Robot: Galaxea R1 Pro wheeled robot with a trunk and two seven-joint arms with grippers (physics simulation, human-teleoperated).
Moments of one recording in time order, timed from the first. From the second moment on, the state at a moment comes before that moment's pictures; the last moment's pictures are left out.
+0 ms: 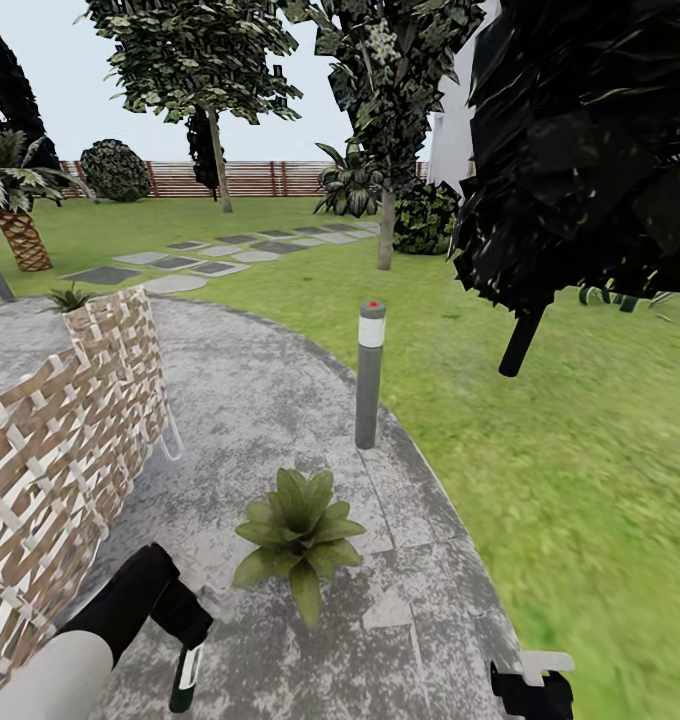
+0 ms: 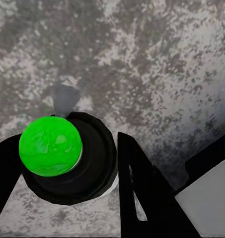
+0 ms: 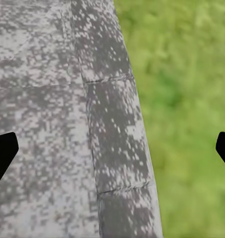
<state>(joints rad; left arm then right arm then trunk) -0.63 0.14 0.01 -0.63 -0.81 0.71 -1.02 -0.48 -0.11 0.24 -0.03 -0.20 -0.40 -0.17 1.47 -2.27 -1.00</state>
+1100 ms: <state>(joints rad) -0.63 0.16 0.01 -0.64 -0.84 0.74 -1.00 -0.46 -0.11 0.24 -0.03 -0.20 -0.40 -0.17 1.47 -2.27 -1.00</state>
